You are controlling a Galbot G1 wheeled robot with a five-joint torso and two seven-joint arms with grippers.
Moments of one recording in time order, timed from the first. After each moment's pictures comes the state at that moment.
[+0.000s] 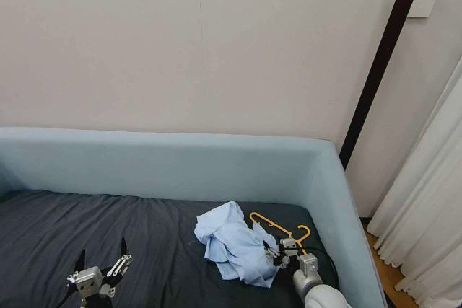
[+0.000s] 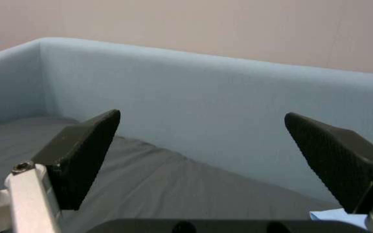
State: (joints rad) left arm 1.63 -1.55 -0.70 -1.97 -0.15 -0.25 -0.21; right arm -0.98 1.04 -0.13 1.59 0.59 -0.02 0.12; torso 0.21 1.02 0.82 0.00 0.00
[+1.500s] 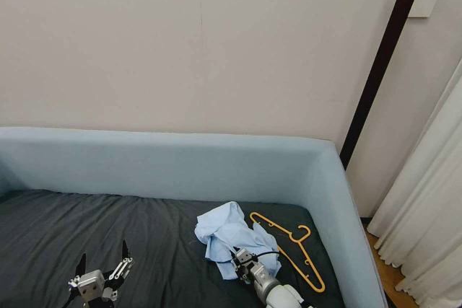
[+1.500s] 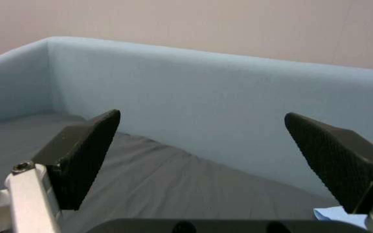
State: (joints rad) left arm 1.64 -1.57 -0.69 -1.98 -0.12 -0.26 -0.23; right arm -0.83 1.25 -0.29 1.23 0.23 -0.01 0.06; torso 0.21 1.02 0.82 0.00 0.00
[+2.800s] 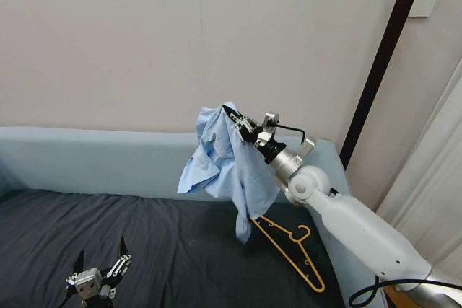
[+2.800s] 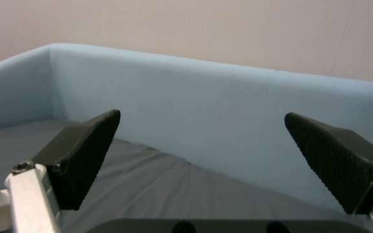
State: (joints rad) left arm 1.64 -1.55 -0.69 -2.00 -0.15 -0.26 -0.24; right arm -0.25 1.04 -0.31 1.52 1.28 0.21 -0.40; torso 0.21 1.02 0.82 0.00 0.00
